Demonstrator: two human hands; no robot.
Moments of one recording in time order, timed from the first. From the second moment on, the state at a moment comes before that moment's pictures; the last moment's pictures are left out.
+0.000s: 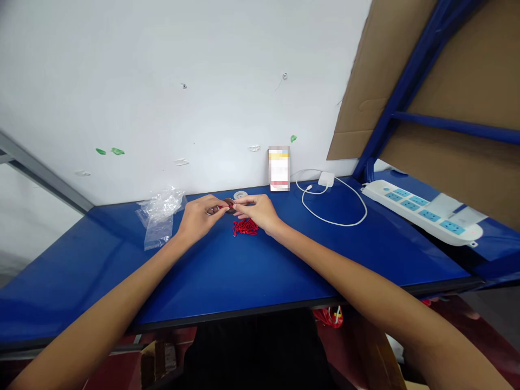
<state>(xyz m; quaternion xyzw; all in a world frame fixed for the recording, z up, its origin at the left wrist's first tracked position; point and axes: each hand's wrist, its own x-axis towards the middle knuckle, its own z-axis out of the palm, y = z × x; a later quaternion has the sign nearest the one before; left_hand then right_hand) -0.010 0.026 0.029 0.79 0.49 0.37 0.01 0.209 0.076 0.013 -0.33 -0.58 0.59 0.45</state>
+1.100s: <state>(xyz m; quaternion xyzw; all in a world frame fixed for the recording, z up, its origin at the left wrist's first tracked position) 0.000 0.020 0.029 0.76 0.52 0.38 0.01 0.204 0.068 0.009 -0.31 -0.65 0.52 0.45</state>
